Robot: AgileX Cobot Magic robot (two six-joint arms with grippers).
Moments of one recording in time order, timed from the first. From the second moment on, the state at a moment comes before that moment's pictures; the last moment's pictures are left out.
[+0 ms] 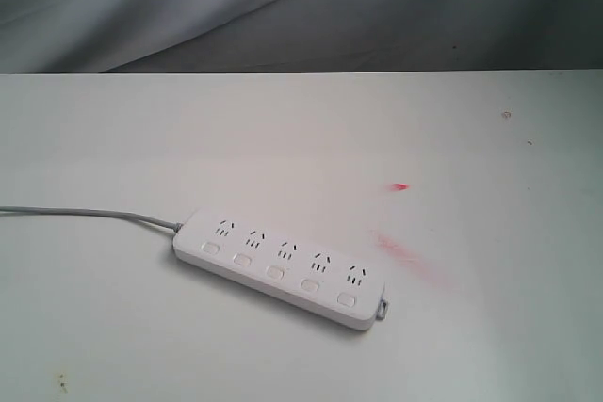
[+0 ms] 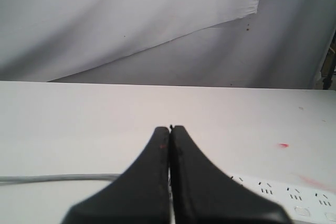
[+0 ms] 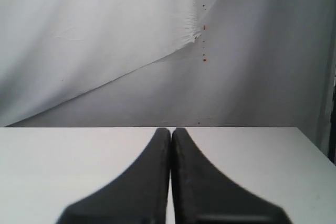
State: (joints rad) left arm -0.33 0.16 0.00 -0.54 0.02 0.35; right arm 0.16 0.00 0.00 -0.01 0.03 0.02
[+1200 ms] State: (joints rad) left arm -0.33 0.16 0.00 -0.54 0.02 0.35; right arm 0.16 0.00 0.00 0.07 0.08 0.03
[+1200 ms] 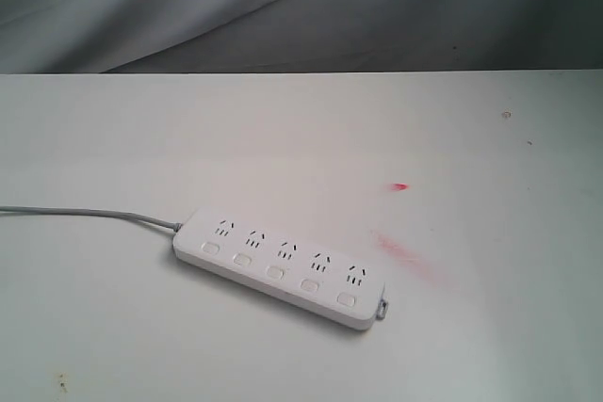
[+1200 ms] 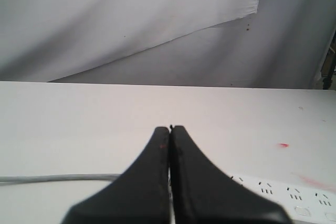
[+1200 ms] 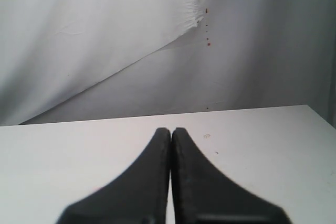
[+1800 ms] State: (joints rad) left arm -0.33 0.16 0.00 -0.54 0.02 0.35; right arm 0.11 0.00 0.00 0.07 0.08 0.03
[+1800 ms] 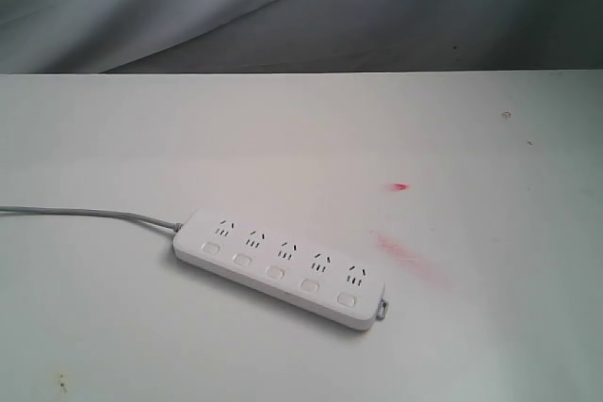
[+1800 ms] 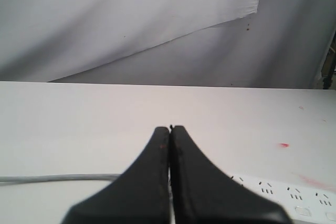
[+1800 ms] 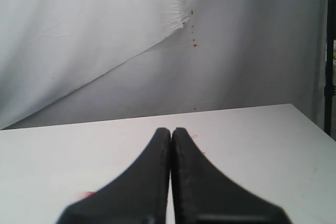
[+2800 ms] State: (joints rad) left arm -0.15 0.00 0.00 -0.38 0.18 0.37; right arm 0.11 0.00 0.00 0.07 0.08 0.03
